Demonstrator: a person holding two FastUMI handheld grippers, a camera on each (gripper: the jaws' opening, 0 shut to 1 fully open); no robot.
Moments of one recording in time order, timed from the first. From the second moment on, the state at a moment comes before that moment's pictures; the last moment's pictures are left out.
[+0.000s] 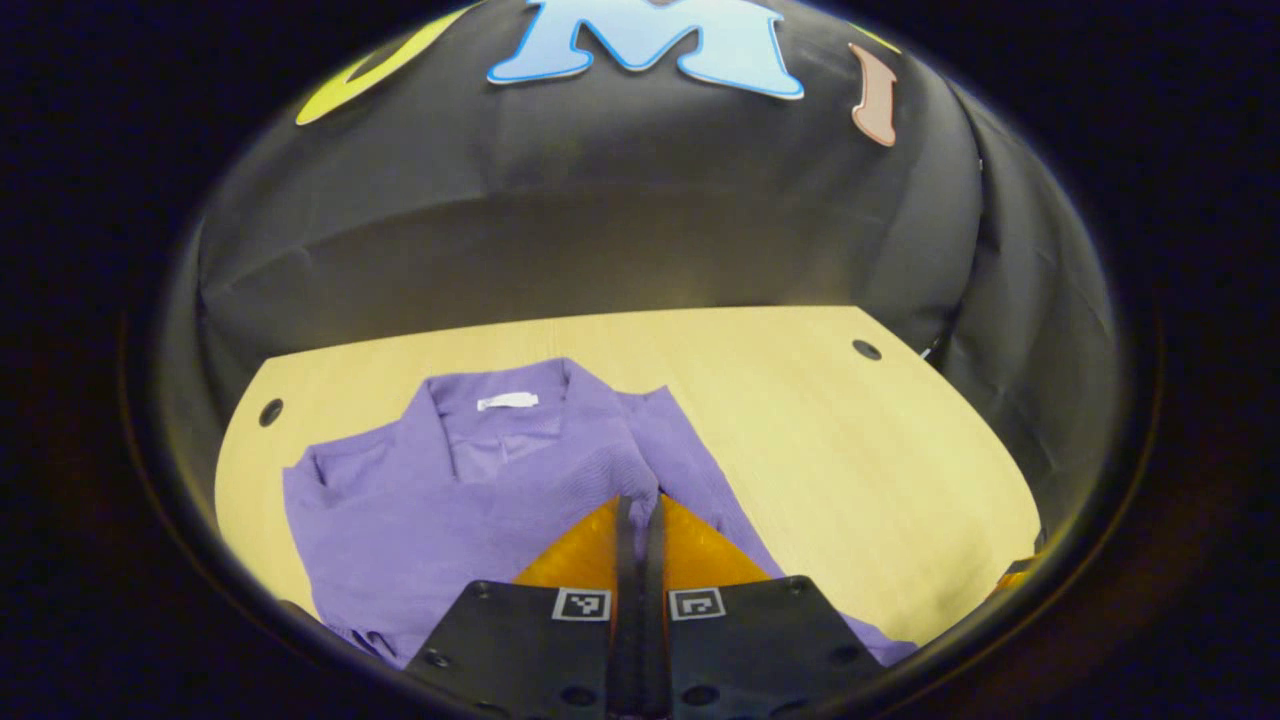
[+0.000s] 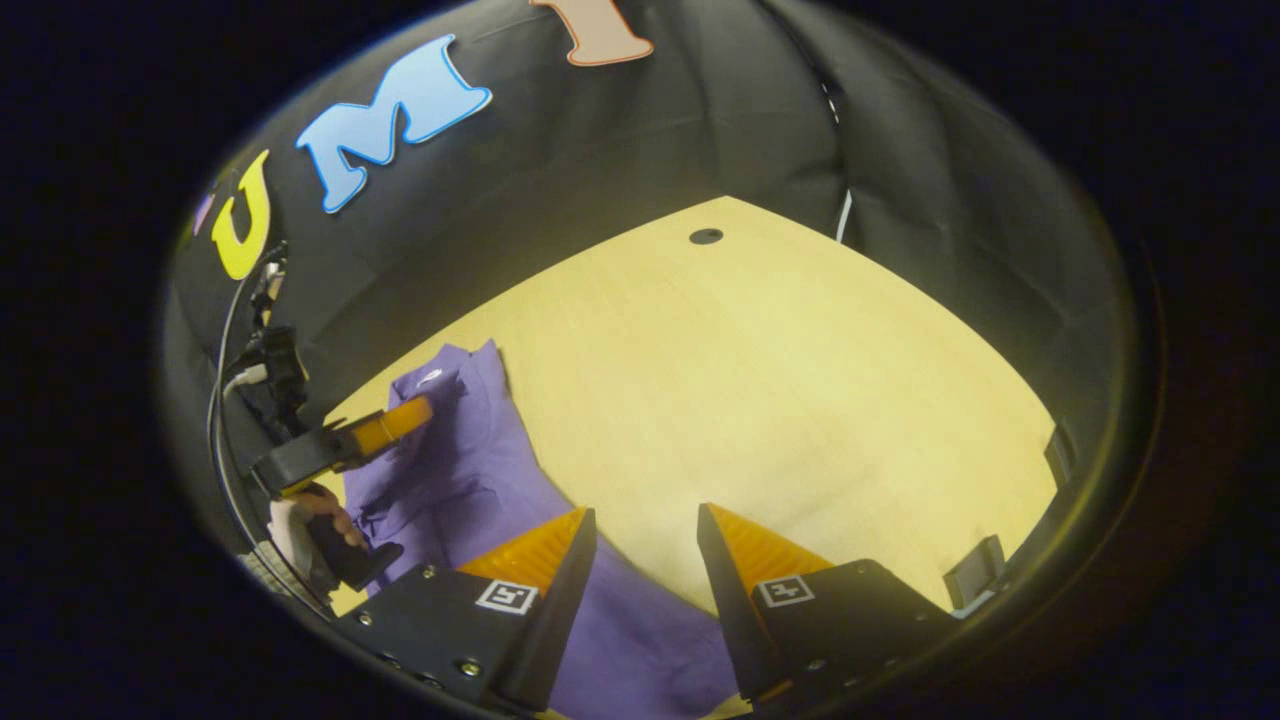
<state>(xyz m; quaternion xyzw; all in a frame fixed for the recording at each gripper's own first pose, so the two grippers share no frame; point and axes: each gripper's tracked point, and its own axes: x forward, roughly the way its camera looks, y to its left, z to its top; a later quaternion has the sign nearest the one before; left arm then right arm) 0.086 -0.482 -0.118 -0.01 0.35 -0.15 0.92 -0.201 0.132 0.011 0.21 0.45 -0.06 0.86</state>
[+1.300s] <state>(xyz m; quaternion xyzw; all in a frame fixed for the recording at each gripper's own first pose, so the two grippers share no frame) -0.069 -0.370 -0.113 0.00 0.40 -0.09 0.91 -0.251 0.179 -0.025 0.12 0.53 0.05 0.84</state>
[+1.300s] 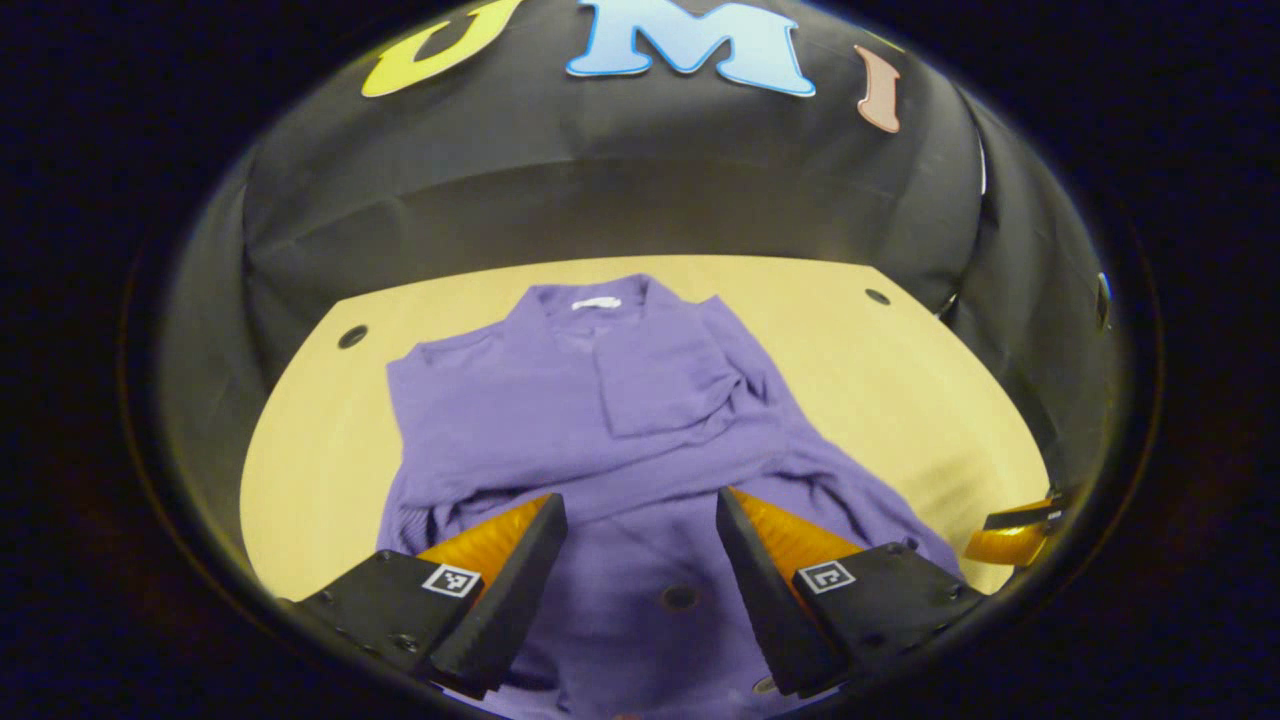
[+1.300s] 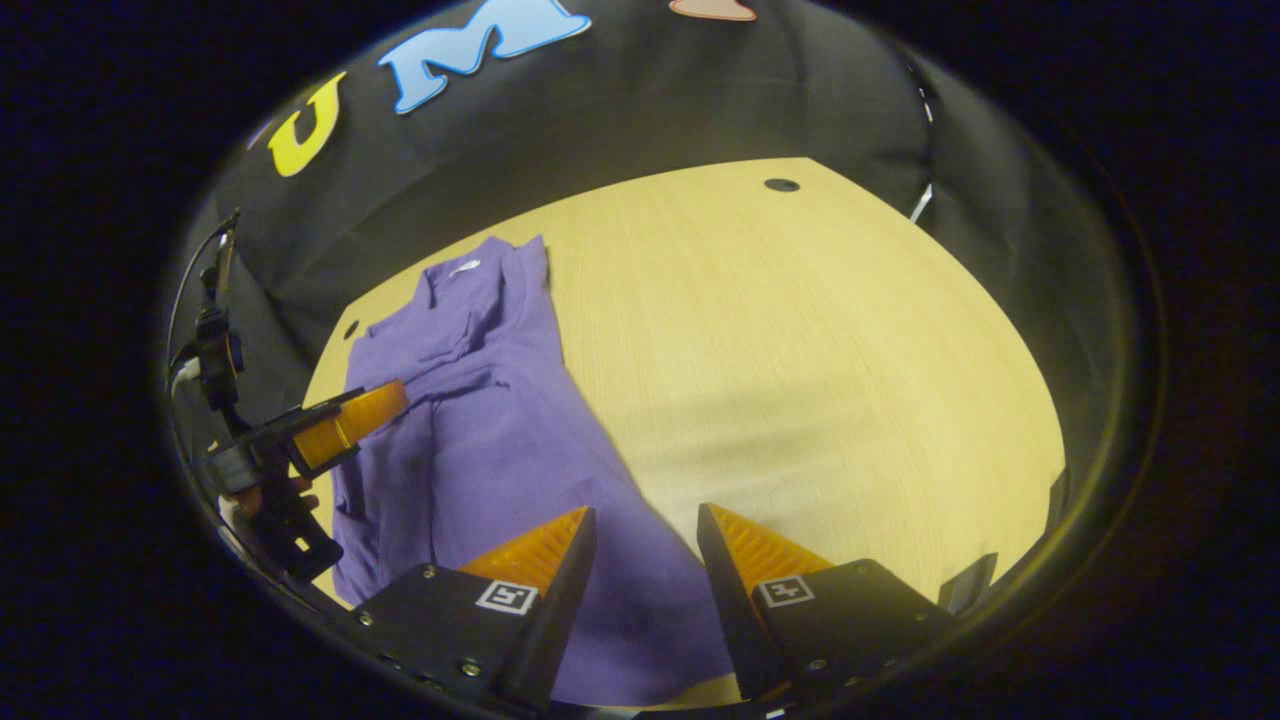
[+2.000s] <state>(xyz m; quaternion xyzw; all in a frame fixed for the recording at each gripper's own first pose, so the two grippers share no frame) -0.237 -0.277 -0.141 0.02 0.48 -0.02 0.88 -0.315 0.202 -0.054 0.04 0.60 0.09 0.80</state>
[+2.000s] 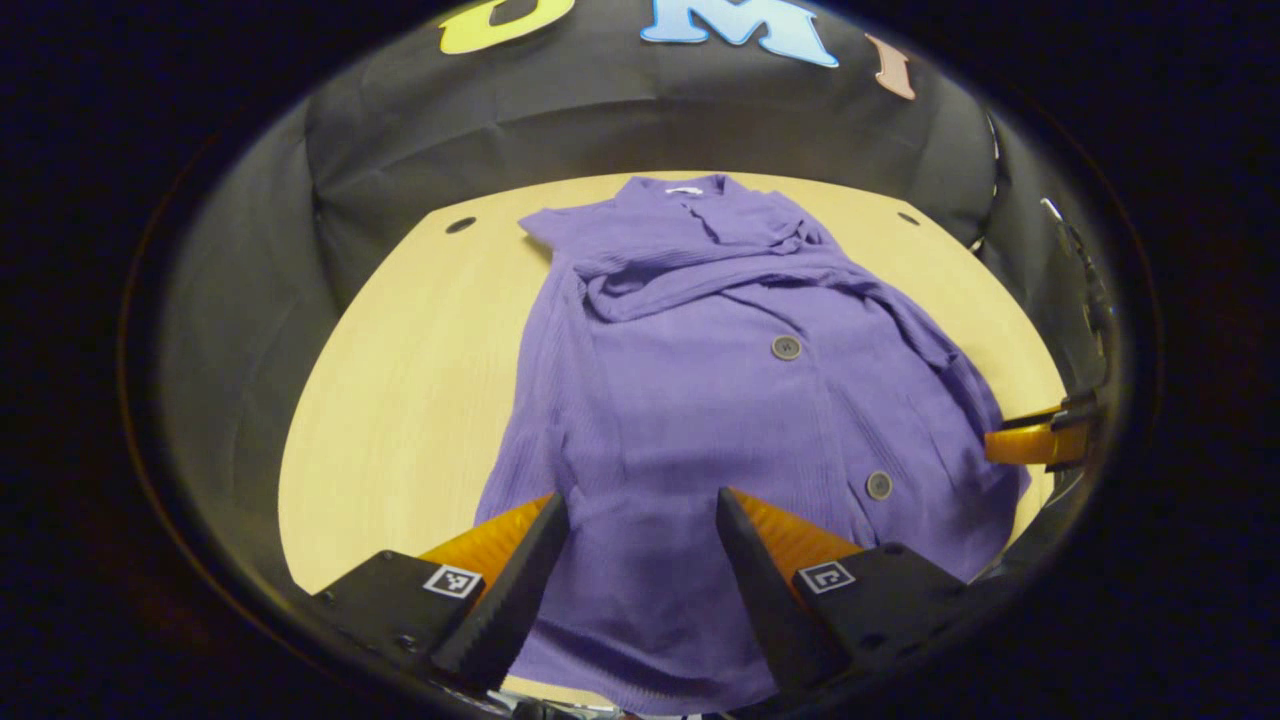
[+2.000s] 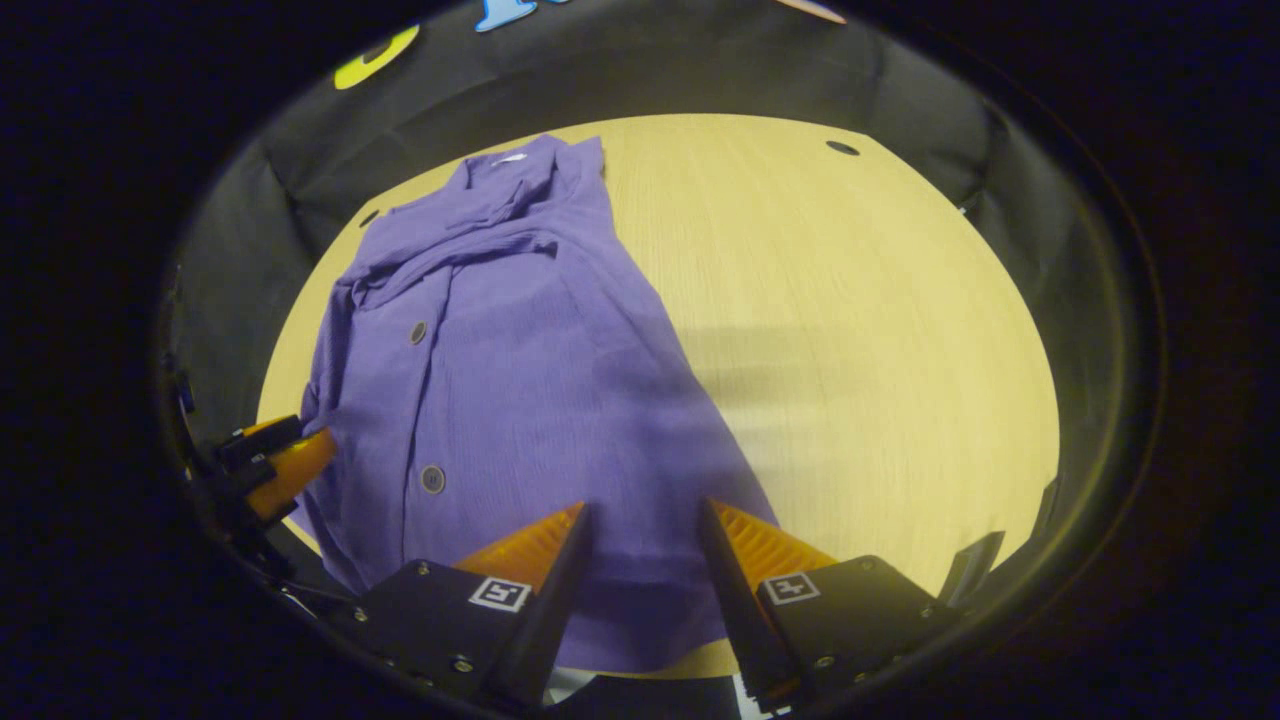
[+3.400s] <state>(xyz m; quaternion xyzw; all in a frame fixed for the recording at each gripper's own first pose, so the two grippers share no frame) -0.248 -0.283 -0.160 0.00 0.51 -0.02 0.86 -0.317 0.209 -0.068 0.03 0.62 0.08 0.78</state>
